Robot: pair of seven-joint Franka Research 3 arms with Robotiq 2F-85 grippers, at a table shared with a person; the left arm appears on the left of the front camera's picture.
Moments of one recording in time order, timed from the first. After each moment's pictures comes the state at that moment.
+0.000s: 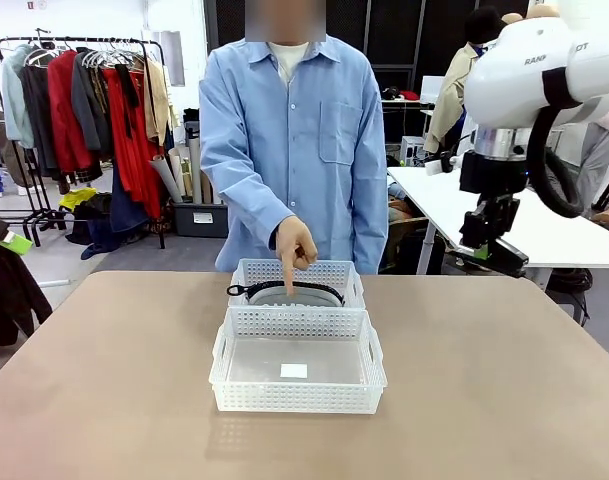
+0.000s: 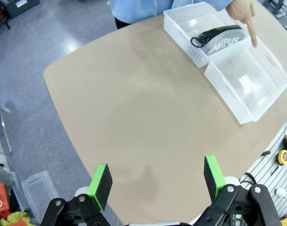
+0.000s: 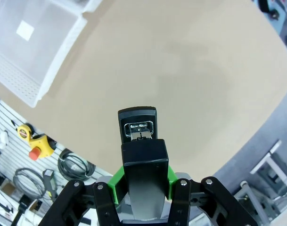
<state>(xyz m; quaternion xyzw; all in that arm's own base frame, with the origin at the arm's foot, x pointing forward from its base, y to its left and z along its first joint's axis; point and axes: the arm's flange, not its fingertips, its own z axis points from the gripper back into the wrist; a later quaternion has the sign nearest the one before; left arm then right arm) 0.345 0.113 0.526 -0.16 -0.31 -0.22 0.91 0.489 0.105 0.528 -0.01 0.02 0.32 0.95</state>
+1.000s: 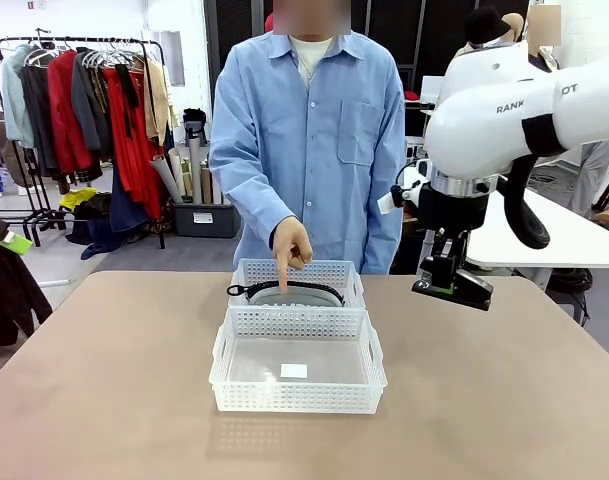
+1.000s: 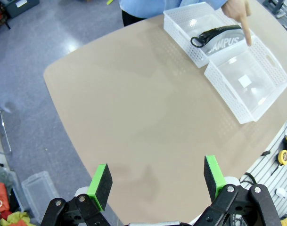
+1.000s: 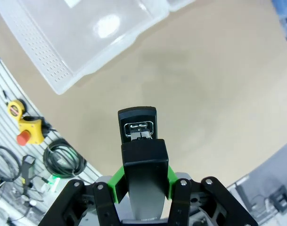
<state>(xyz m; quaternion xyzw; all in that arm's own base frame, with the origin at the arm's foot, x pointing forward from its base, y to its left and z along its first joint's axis) 0.345 0.113 0.526 -0.16 -0.31 -0.22 0.91 0.431 0.188 0.490 -0.04 0.00 0.47 0.88</state>
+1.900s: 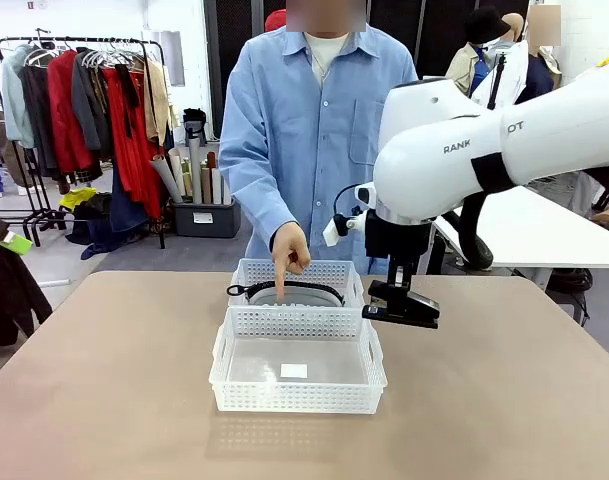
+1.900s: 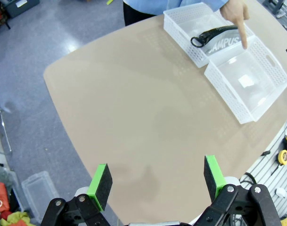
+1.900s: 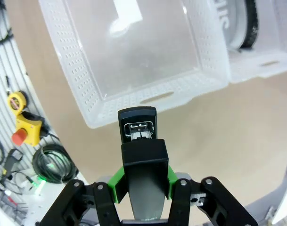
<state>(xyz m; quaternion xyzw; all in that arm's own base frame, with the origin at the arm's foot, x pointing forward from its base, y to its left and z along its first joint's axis) 0.345 0.113 0.526 -0.16 -0.31 -0.22 0.91 0.413 0.271 0.454 -0.04 -0.01 0.59 0.81</state>
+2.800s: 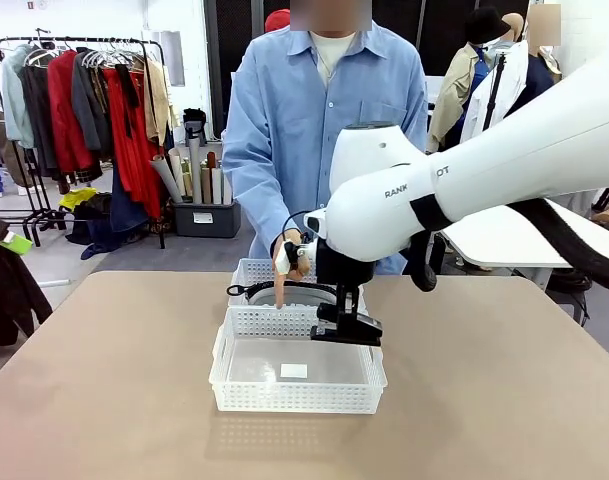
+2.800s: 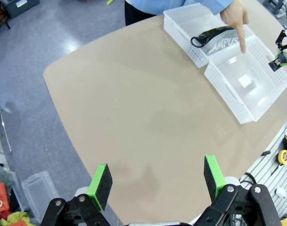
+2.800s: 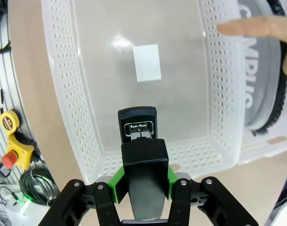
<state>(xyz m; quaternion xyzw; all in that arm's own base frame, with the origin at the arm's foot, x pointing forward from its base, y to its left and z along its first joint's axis) 0.345 0.113 0.526 -0.16 -0.31 -0.22 0.91 0.422 0.337 0.406 -0.01 -0.04 0.65 0.76</state>
